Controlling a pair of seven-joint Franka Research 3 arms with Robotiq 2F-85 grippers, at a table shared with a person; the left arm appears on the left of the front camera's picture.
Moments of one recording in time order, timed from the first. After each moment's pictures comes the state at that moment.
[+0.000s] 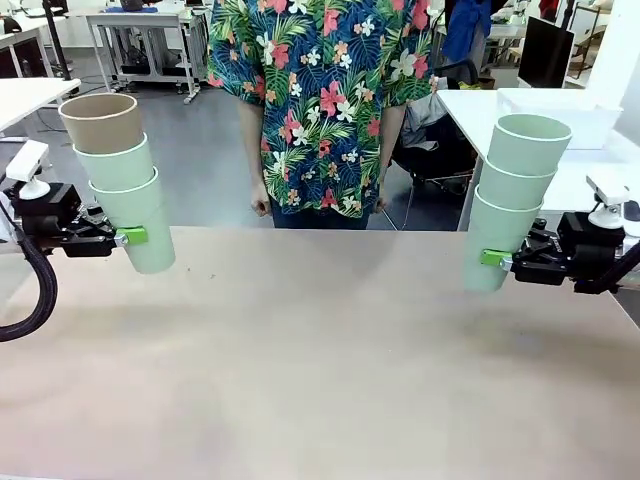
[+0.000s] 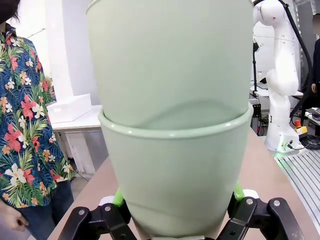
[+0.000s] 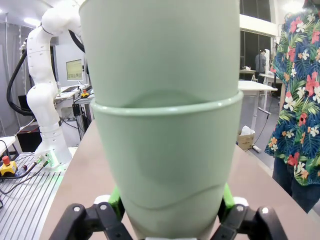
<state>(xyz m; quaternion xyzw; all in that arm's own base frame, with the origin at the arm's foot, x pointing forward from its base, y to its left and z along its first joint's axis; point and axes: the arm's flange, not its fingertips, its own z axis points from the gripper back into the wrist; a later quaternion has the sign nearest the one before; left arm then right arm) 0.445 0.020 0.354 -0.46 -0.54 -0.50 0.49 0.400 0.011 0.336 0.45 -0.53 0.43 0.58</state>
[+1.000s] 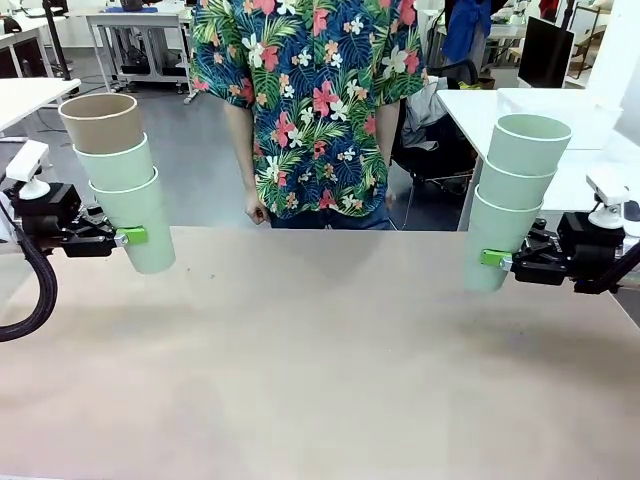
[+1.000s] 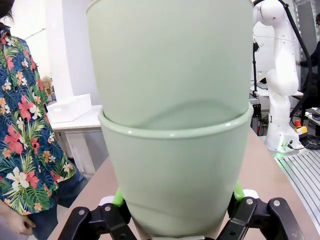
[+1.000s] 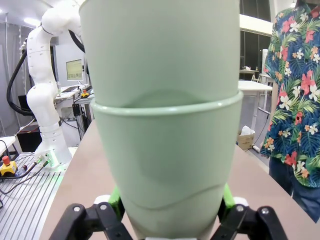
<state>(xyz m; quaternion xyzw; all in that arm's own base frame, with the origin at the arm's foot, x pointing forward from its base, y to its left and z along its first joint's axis) 0.445 0.020 0.354 -0.46 -0.54 -0.50 0.49 0.400 0.011 0.336 0.45 -0.53 0.43 0.58</state>
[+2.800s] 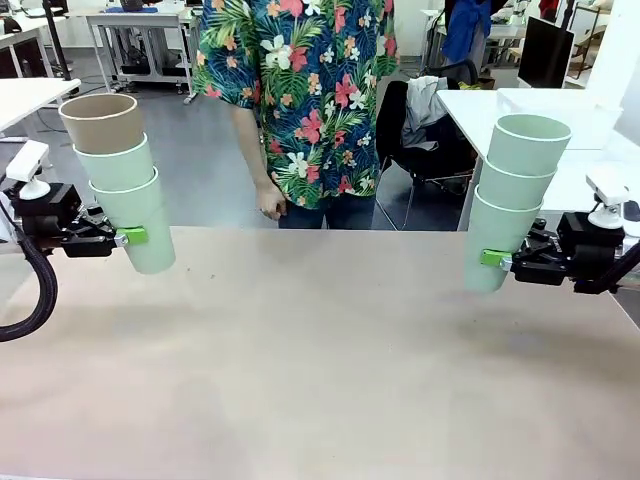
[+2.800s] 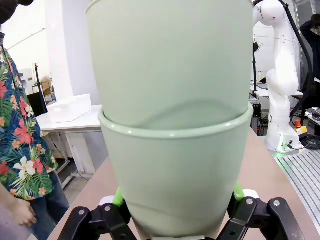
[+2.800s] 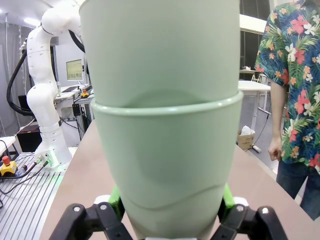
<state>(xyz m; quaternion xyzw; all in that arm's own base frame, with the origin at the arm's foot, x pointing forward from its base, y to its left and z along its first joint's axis) 0.445 0.020 0.354 -0.46 -0.54 -0.50 0.49 0.400 0.011 0.336 0.45 -0.53 0.43 0.58</state>
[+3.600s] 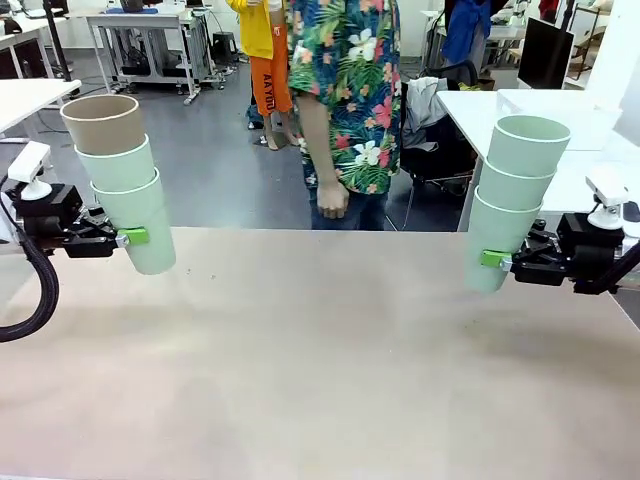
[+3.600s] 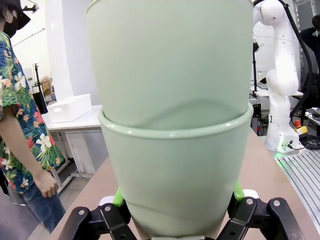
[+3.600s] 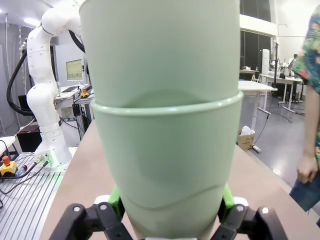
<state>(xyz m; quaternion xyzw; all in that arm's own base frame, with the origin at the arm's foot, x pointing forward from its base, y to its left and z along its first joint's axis) 0.445 0.020 0.354 -0.46 -0.54 -0.50 0.49 0.400 0.011 0.336 0.45 -0.53 0.43 0.58</state>
